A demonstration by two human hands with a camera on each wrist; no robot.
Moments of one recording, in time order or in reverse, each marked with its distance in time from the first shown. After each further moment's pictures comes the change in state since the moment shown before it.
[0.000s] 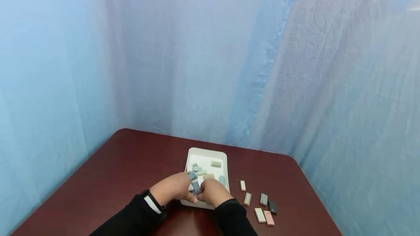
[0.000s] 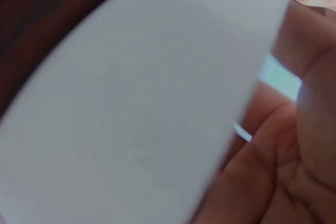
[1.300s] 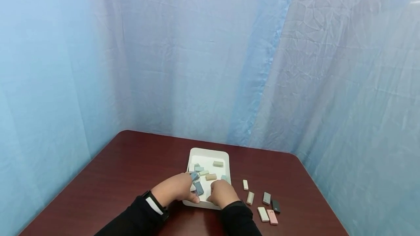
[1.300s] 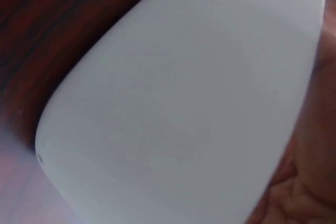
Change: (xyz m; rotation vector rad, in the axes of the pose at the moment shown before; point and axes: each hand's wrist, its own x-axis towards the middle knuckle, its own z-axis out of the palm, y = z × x) left_hand 0.002 0.002 0.002 0.001 -0.019 -0.030; right_hand -0.009 0.023 0.005 0.027 0.084 0.102
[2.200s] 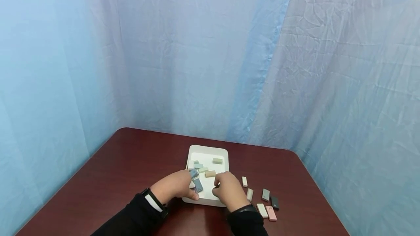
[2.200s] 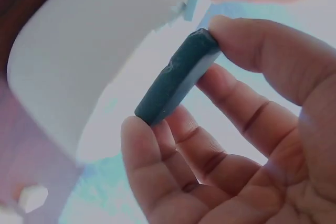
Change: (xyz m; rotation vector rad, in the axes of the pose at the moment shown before) left_hand 0.003 -0.001 0.004 -0.072 0.006 -0.032; right_hand -0.026 -0.002 -0.032 0.038 0.131 -0.065
